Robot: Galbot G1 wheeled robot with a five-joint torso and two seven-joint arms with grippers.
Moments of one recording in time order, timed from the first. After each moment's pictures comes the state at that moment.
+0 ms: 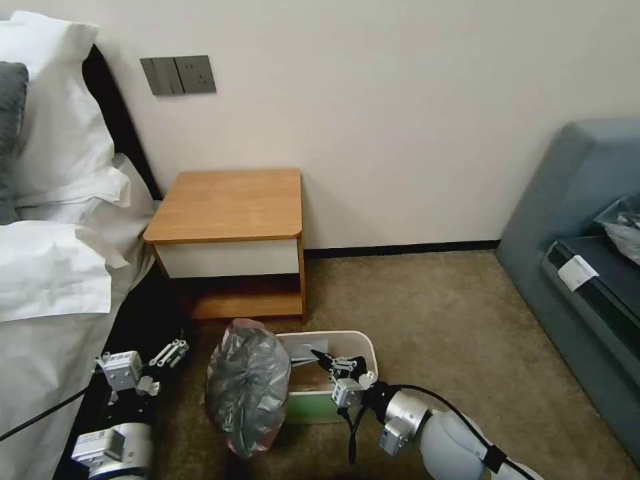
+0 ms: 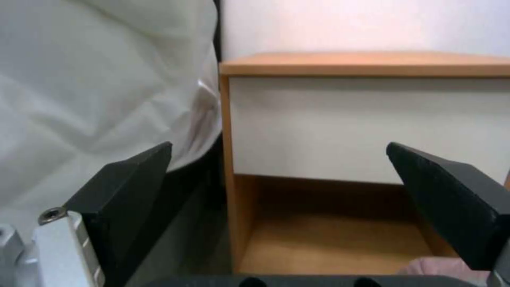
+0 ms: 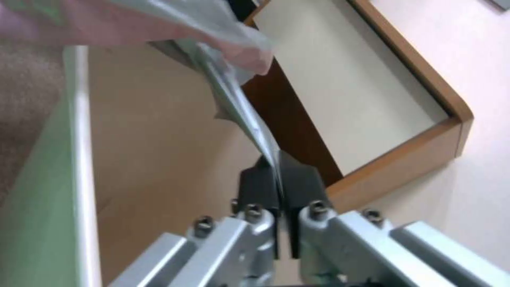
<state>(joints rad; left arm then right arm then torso) 1.76 -1.58 -0.80 -2.14 -0.16 -0.15 0.03 -1.31 0.99 -0.04 1.91 -0.58 0.16 -0.14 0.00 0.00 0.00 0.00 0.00</state>
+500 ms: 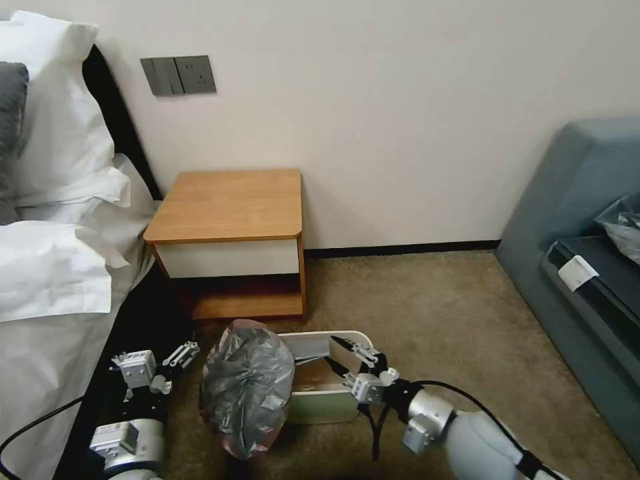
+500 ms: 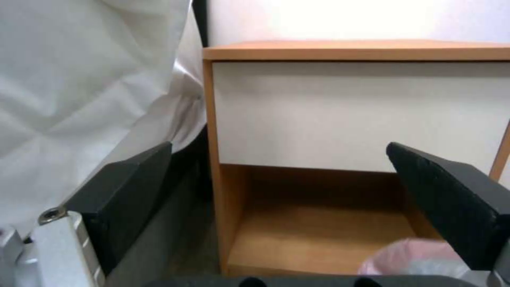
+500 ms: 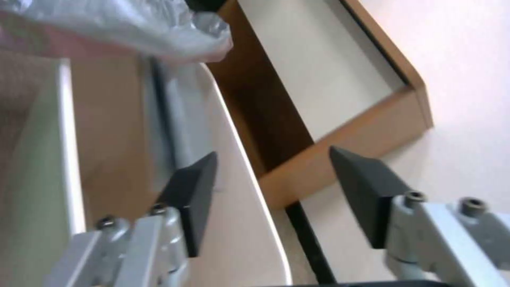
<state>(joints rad) 1.75 -1.55 -0.77 -2.11 -0.16 -0.14 0.03 -1.44 0.89 0.14 2.05 -0.50 0.14 -0.21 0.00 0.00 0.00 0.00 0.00</state>
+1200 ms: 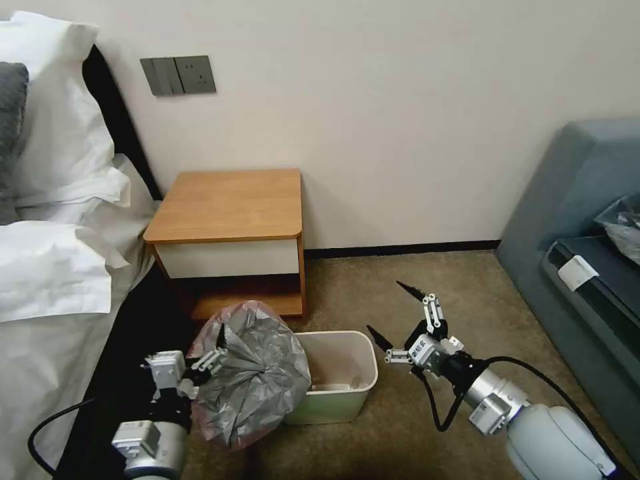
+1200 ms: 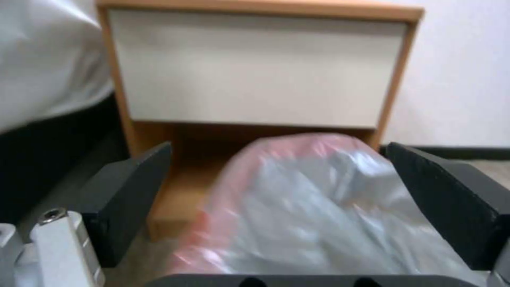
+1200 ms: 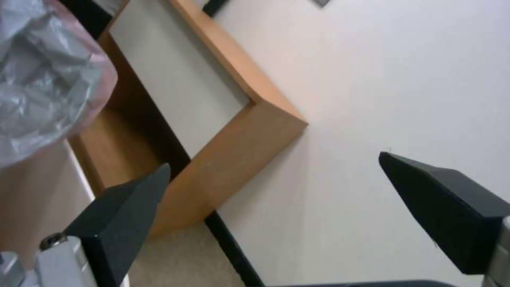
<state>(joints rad) 1.84 -1.49 -0.62 -2.22 -0.18 0.00 0.01 -1.57 0.97 0.43 2.20 -0.34 0.17 -0.20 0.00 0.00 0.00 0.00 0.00</state>
